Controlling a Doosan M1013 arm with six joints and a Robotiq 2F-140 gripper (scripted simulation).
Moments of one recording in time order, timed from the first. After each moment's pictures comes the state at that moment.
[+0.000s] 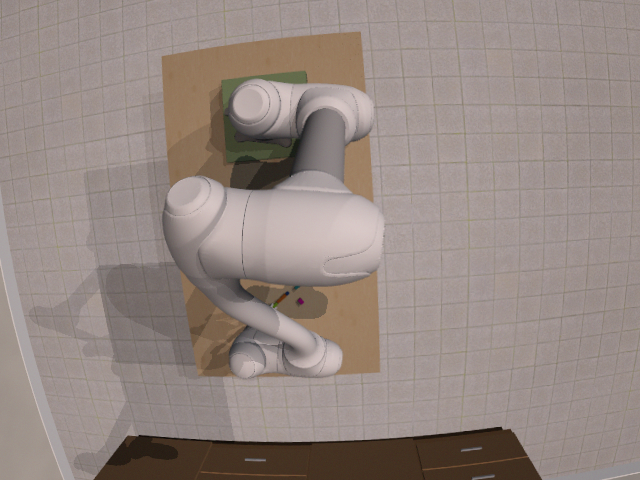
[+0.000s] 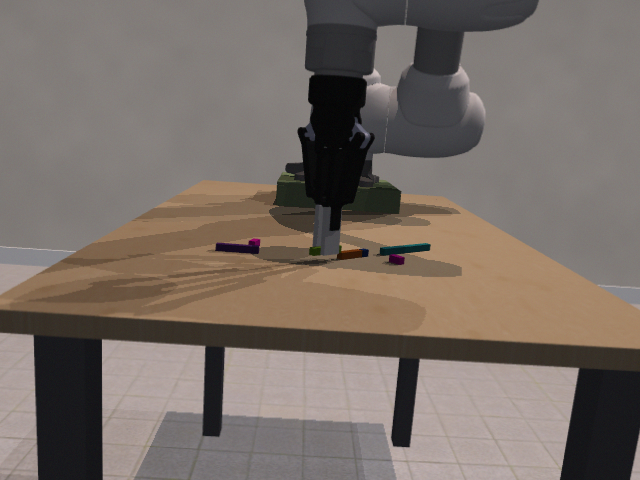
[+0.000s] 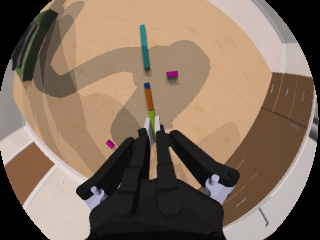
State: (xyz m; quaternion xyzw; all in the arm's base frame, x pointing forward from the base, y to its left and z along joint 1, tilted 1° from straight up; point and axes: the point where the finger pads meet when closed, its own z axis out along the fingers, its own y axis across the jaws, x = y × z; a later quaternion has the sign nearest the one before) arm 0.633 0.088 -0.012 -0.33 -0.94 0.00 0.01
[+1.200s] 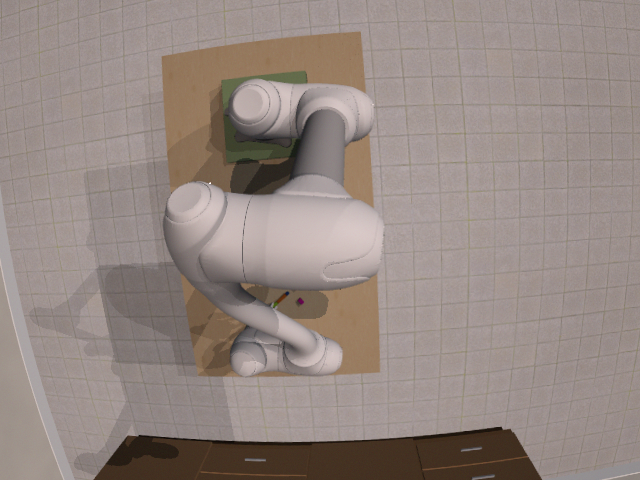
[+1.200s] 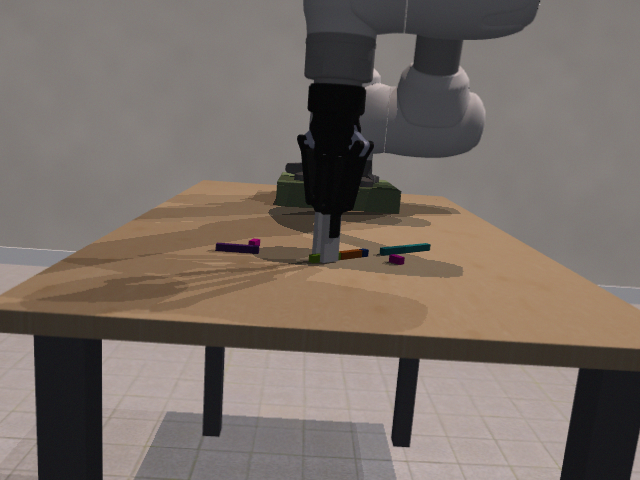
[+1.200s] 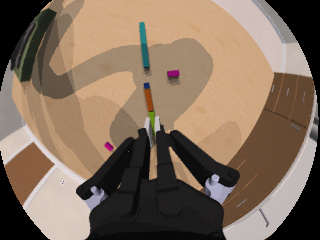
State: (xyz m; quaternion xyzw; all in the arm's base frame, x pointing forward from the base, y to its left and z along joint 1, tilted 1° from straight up) arm 0.633 0.088 -0.022 -0.33 -0.94 0.00 0.01
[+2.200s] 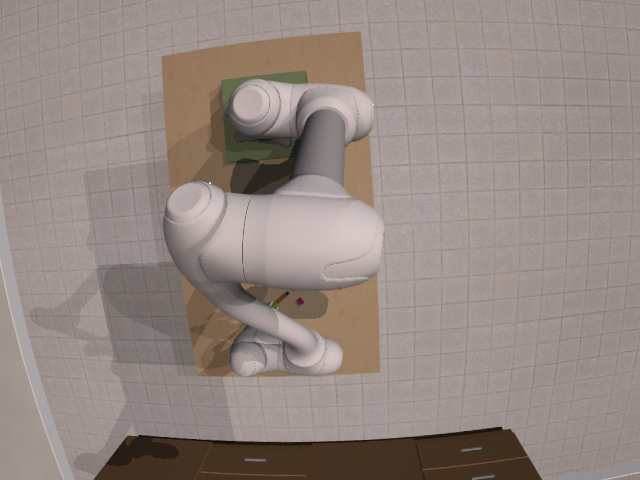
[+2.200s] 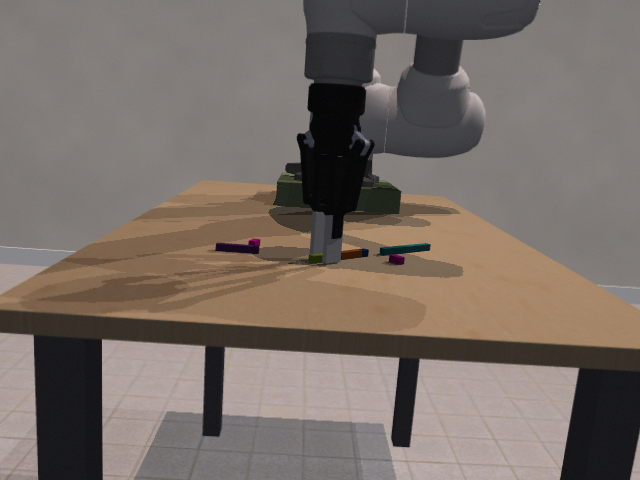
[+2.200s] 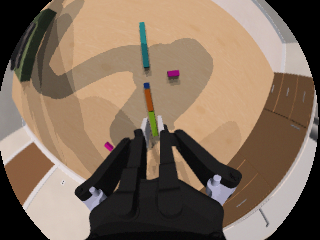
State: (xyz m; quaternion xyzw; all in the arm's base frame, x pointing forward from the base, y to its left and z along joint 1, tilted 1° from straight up) arm 0.633 0.088 -0.022 -0.33 -0.94 0.00 0.01
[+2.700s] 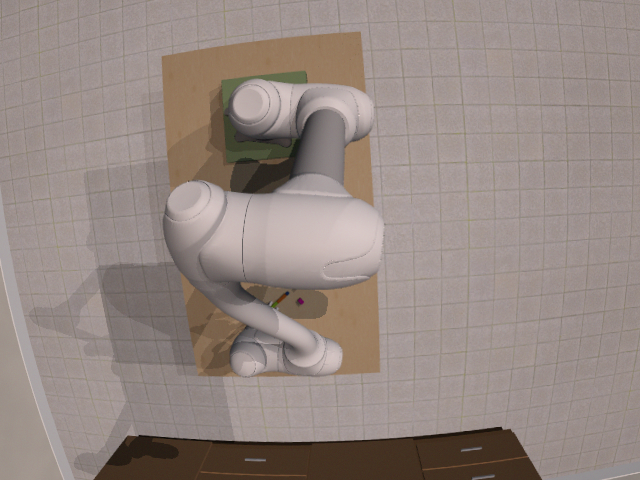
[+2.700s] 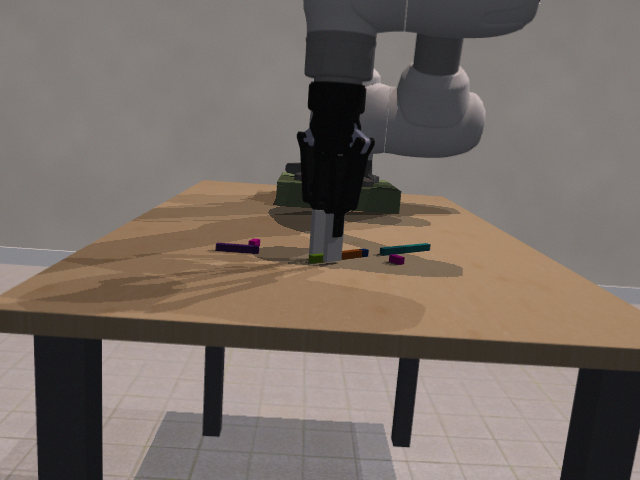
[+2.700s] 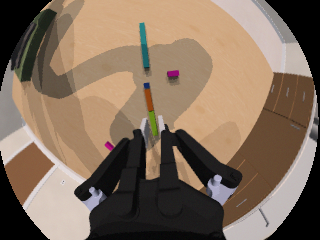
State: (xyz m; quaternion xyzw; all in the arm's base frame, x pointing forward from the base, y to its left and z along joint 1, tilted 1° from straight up) arm 0.633 0.088 -0.020 -0.33 -0.94 0.00 0.01
